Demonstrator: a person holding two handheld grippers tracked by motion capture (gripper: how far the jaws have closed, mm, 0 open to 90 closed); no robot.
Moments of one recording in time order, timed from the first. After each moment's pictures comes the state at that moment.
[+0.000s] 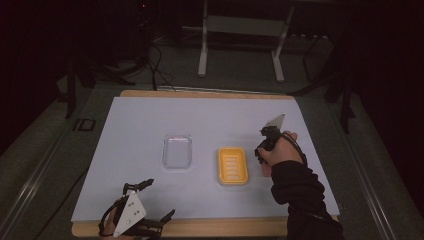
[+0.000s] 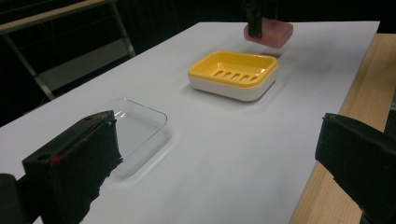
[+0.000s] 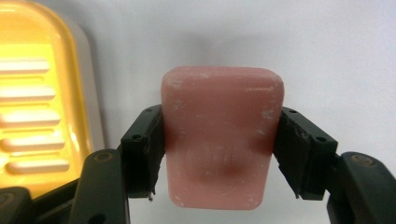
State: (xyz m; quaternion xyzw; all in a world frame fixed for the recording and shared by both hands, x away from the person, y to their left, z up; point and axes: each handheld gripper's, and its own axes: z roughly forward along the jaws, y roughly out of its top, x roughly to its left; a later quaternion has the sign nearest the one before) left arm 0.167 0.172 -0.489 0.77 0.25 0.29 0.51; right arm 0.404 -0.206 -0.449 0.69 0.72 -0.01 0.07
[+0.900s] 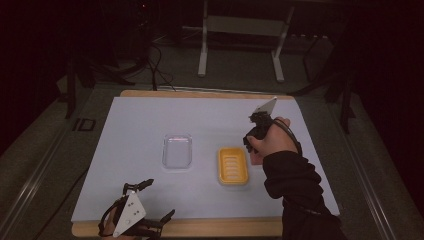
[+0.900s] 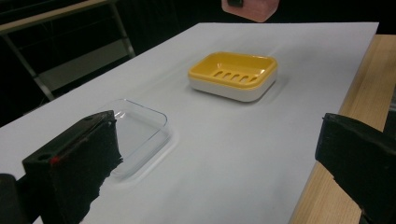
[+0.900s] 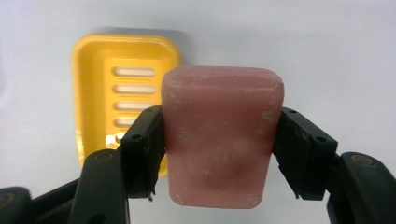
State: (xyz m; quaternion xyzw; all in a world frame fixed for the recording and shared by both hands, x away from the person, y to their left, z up) left arm 0.167 0.173 -0.488 0.77 0.24 0.29 0.51; right arm 0.395 -0.162 -0.386 0.66 0.74 0.04 0.07
